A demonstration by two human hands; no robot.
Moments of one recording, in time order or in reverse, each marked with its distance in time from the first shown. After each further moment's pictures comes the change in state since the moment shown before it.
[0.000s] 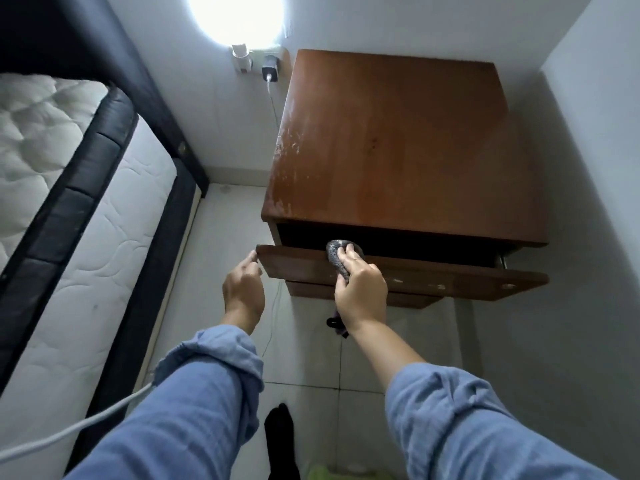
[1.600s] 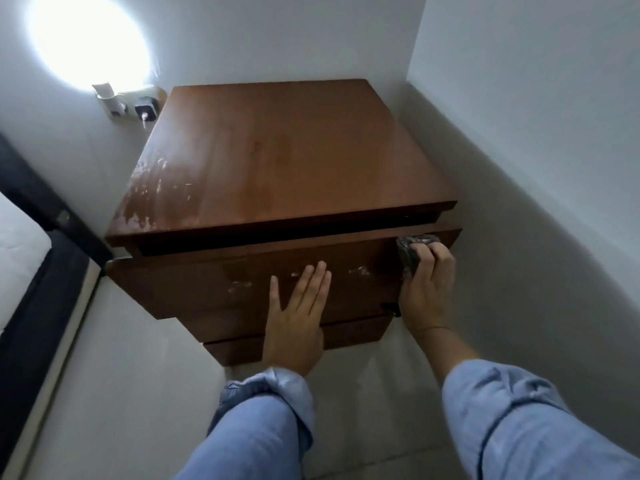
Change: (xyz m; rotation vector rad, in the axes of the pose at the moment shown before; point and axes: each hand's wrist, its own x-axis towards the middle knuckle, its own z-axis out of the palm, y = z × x) left_hand -0.014 -0.075 0.225 1.071 0.015 1.277; right_hand 0.028 0.265 -0.043 -0.276 0.832 -0.240
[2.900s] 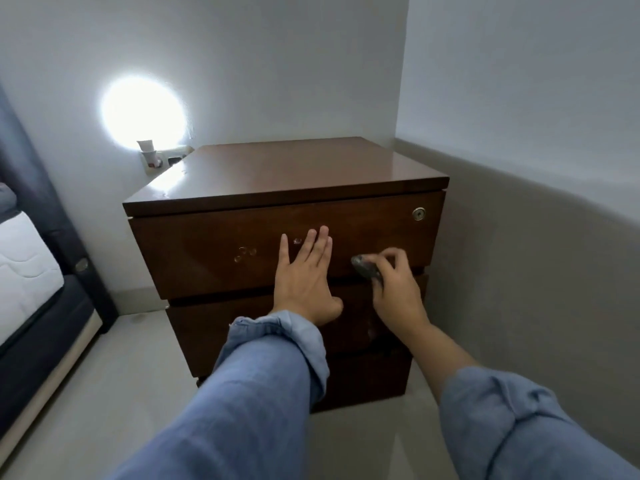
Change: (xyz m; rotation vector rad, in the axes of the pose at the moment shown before) left_hand 0.042 -0.001 0.021 0.202 0.028 -0.046; right_hand -0.049 -0.013 0.049 0.256 -0.233 -0.009
